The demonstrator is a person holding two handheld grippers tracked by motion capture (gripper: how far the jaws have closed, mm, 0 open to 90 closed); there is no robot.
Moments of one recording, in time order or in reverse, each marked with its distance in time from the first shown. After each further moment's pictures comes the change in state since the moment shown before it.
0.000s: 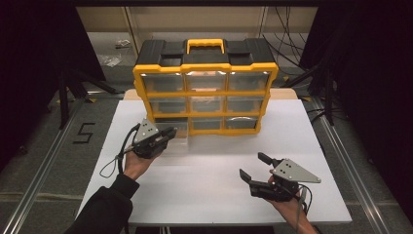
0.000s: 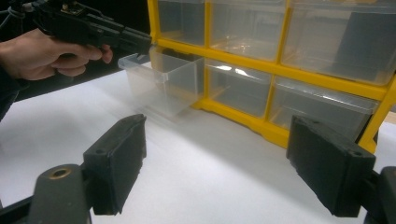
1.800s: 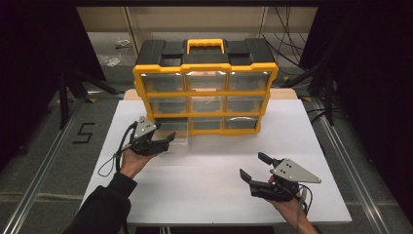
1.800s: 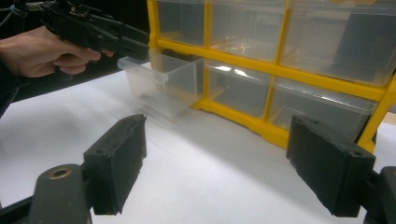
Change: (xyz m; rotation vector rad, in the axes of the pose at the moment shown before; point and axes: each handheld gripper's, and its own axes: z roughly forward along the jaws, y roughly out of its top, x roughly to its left) left arm 0.007 -0.001 0.002 0.066 0.083 -0.036; right arm 0.000 0.000 0.000 -0.005 0.000 -0.003
